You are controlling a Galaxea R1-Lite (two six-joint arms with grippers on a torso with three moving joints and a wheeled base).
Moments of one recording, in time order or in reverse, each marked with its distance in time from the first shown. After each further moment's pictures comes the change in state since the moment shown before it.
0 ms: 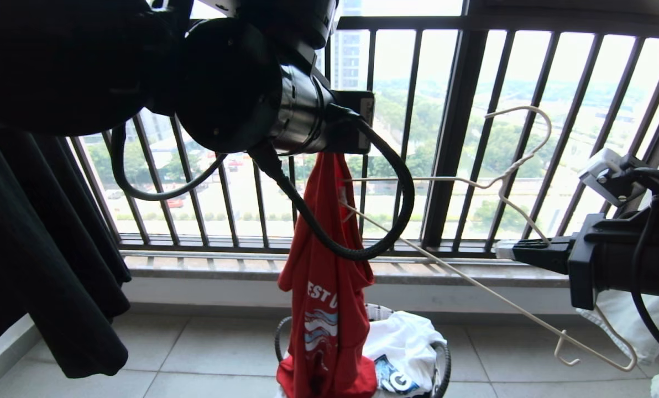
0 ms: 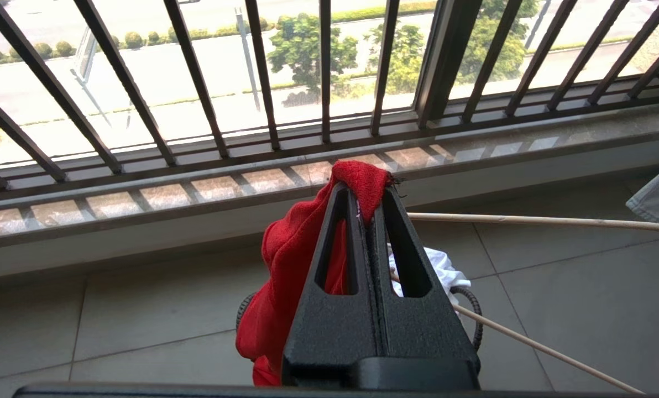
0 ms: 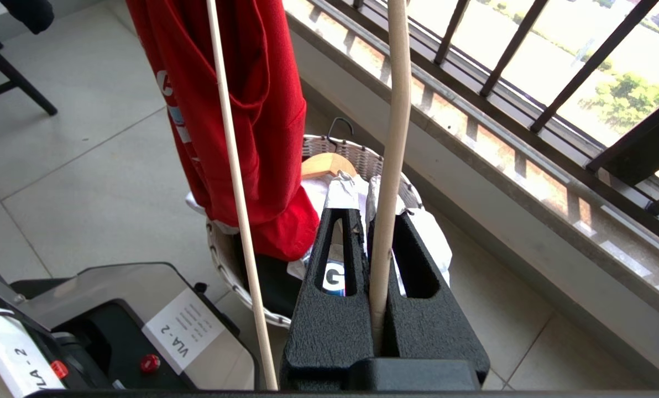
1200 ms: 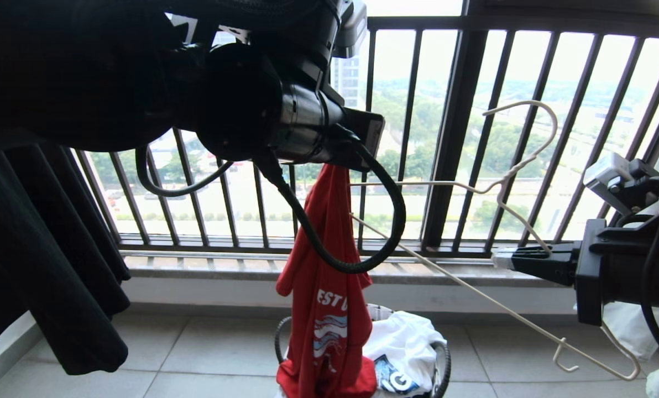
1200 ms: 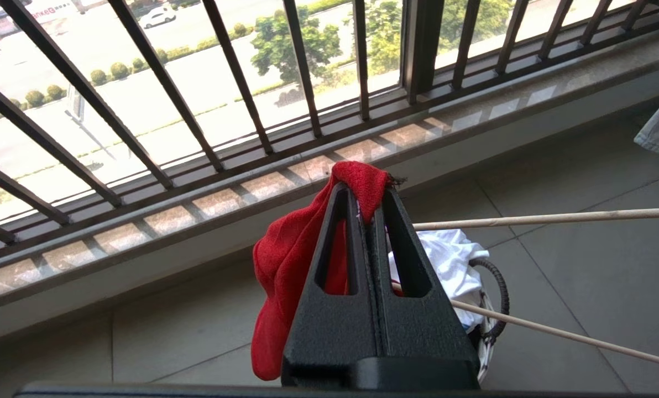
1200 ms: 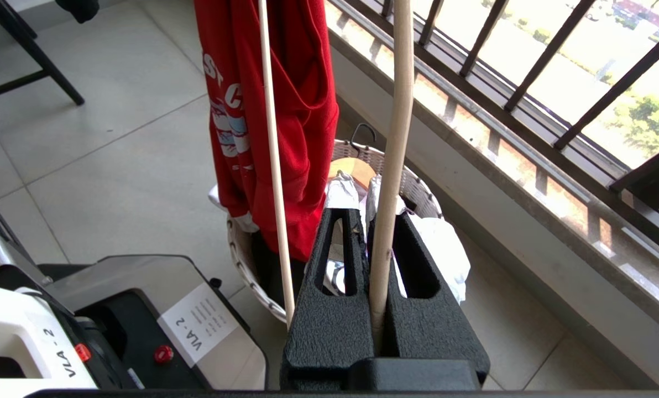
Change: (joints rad) left arm 0.027 0.015 0.024 -0.030 -0.121 0.165; right arm 0.051 -0.036 0.024 0.000 0.012 -0.005
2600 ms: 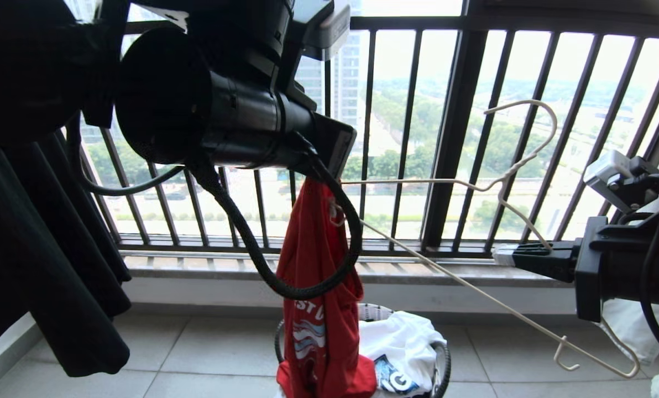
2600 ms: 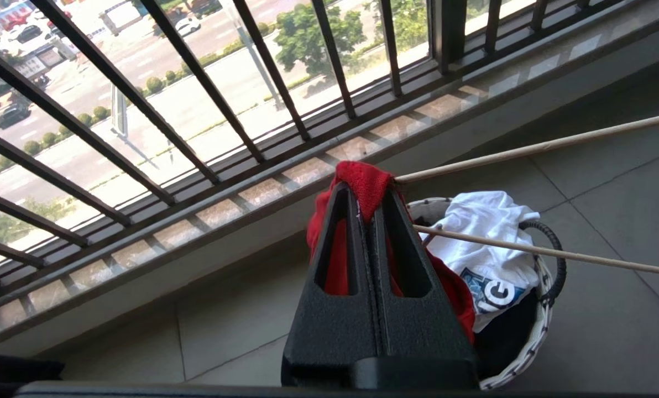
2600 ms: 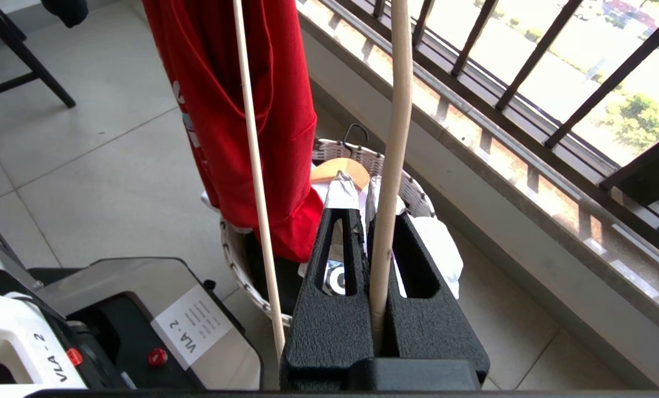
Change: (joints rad) left arm 0.005 -0.100 0.106 0.031 0.010 0.116; right arm -0.010 0.002 -0.005 -0.002 -0.012 -0.002
